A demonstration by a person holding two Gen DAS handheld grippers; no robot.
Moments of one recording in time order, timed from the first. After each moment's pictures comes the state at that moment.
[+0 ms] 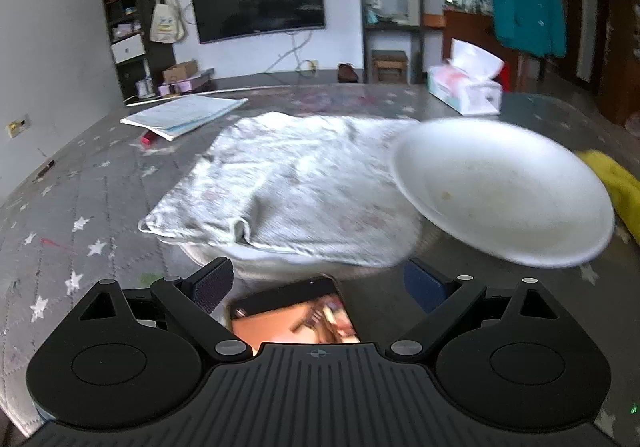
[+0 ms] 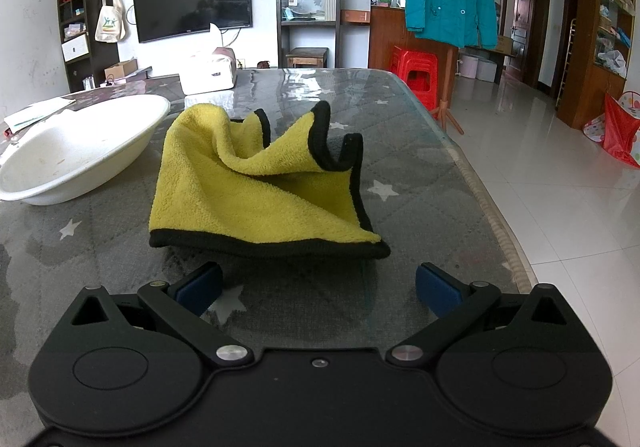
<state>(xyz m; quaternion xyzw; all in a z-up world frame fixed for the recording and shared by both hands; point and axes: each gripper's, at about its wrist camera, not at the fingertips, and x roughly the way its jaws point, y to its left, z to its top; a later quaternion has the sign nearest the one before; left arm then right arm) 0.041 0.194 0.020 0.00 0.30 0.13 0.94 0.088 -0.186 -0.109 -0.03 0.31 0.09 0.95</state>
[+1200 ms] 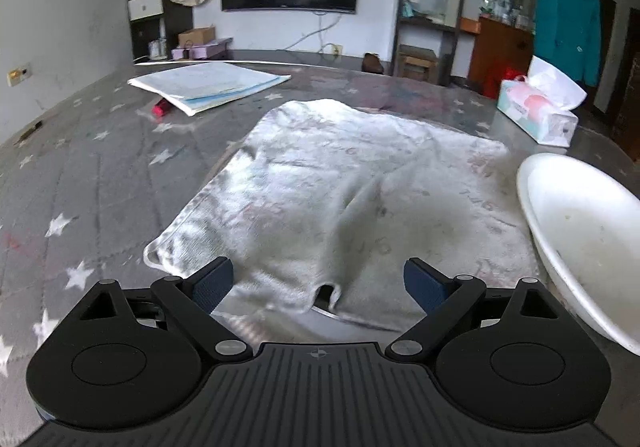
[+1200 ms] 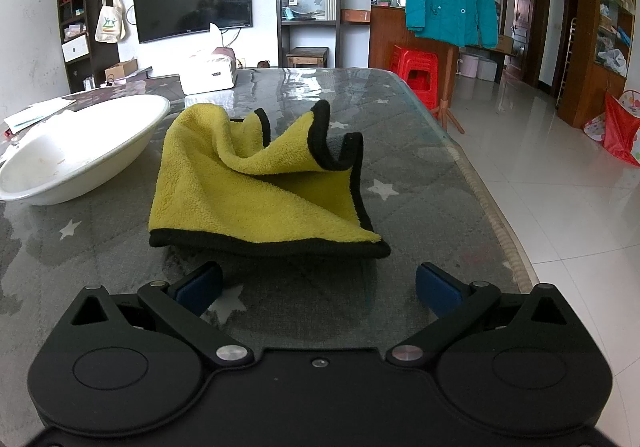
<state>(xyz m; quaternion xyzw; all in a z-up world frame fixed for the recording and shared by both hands) 0.117 0.284 -0.011 -0.07 0.33 0.12 0.93 0.089 -0.185 -0.111 -0.03 0.31 0.09 0.95</state>
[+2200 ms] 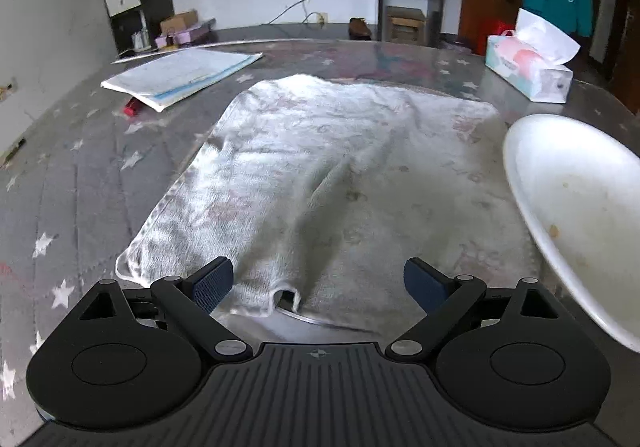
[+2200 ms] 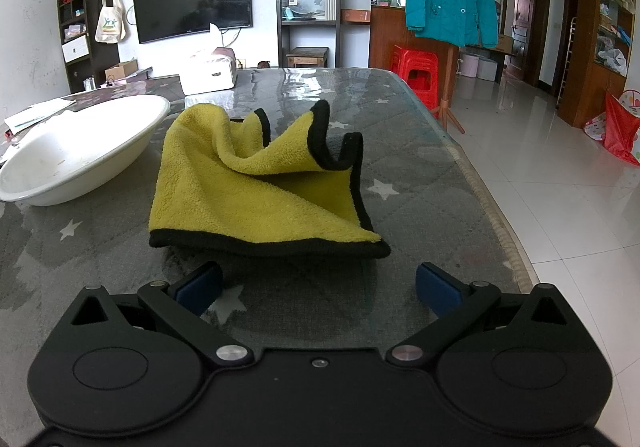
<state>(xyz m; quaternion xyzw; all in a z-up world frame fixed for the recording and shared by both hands) 0.133 0.266 -0.010 -0.05 0.39 0.12 0.91 0.089 -0.185 -0.112 -0.03 0.31 0.09 0.95</state>
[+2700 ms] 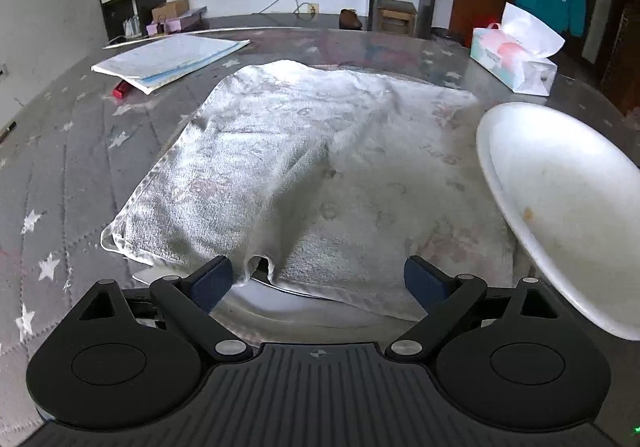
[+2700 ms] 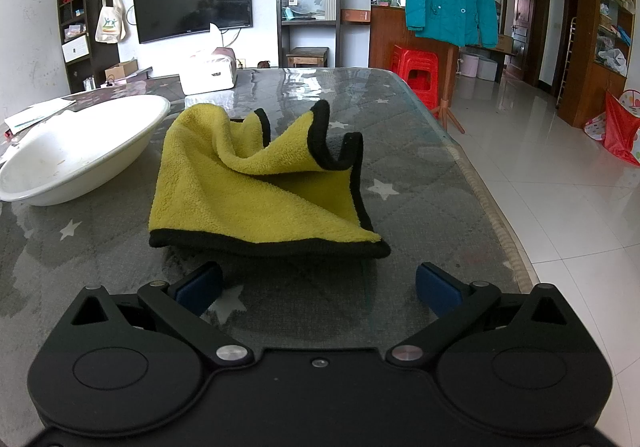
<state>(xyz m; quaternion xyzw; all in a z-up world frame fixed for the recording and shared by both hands) 0.126 0.253 -0.011 -0.05 0.39 0.11 0.91 0.089 -0.184 -0.112 -0.03 0.31 0.09 0.95</state>
